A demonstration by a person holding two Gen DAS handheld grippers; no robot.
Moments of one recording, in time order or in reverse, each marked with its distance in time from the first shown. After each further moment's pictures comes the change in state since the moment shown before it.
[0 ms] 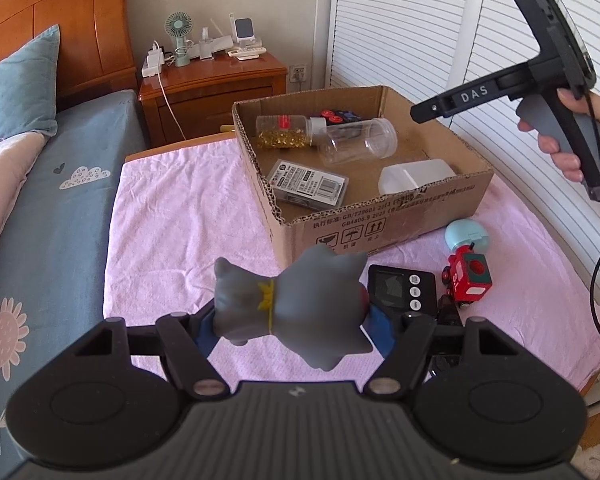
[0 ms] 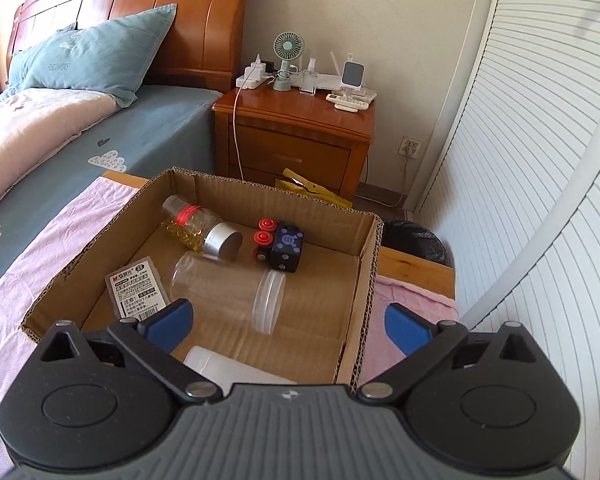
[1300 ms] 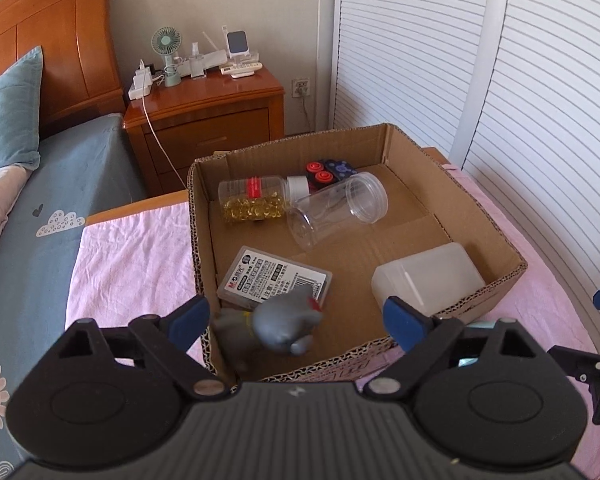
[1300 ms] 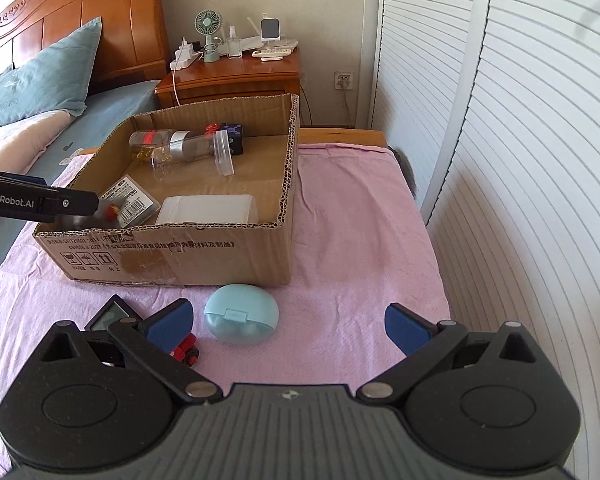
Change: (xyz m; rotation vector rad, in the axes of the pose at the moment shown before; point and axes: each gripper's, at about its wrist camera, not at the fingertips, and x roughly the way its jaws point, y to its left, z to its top) left arm 0.076 -0.040 0.091 -0.001 -0.018 0.044; right arm -0.072 -0.019 -0.127 0.288 0.069 -0.059
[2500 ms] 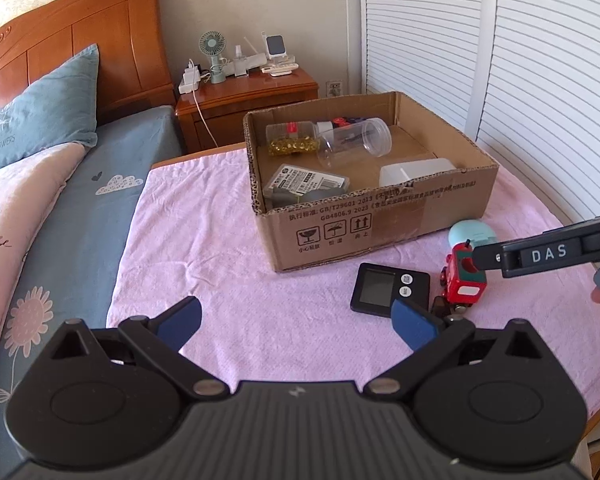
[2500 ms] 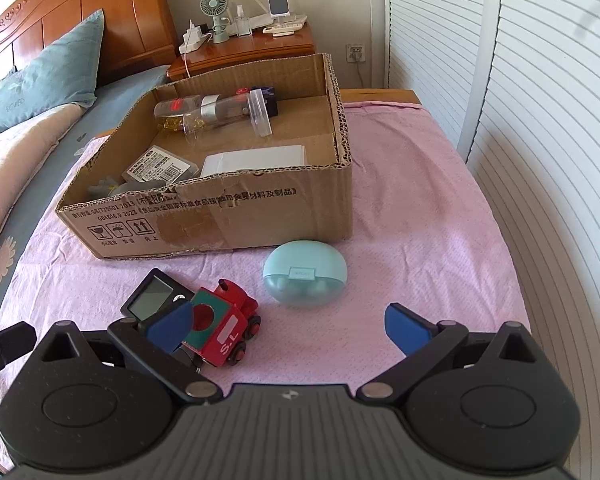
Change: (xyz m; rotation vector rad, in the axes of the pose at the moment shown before) left arm -0.077 -0.010 -0.111 -0.028 -0.041 0.121; right arm 0.021 0.036 -0.022 0.060 0.063 0.053
